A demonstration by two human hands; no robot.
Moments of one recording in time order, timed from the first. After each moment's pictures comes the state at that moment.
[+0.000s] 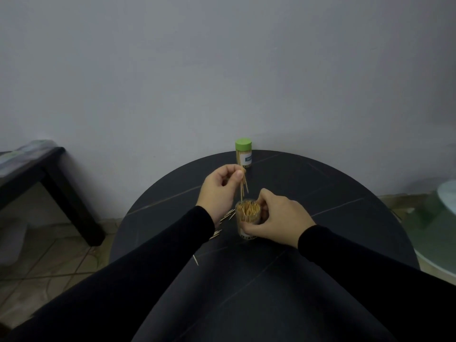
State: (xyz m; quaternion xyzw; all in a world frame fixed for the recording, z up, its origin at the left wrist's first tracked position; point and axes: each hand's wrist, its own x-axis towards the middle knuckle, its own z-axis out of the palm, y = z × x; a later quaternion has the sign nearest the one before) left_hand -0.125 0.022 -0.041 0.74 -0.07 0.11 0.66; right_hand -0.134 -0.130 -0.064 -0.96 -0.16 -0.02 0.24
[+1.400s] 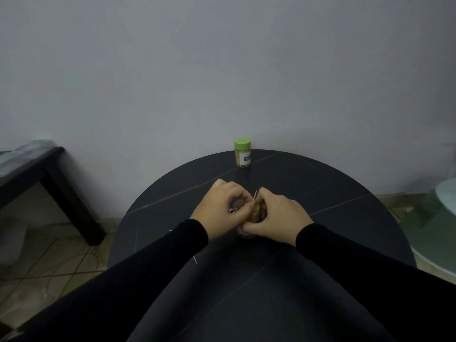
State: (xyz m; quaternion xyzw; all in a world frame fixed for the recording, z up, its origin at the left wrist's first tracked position) left_hand -0.137 0.039 -0.056 0.91 -0.26 0.15 0.29; right_hand -0.135 -0.131 -0.062 -0.95 -0.17 0.00 0.25
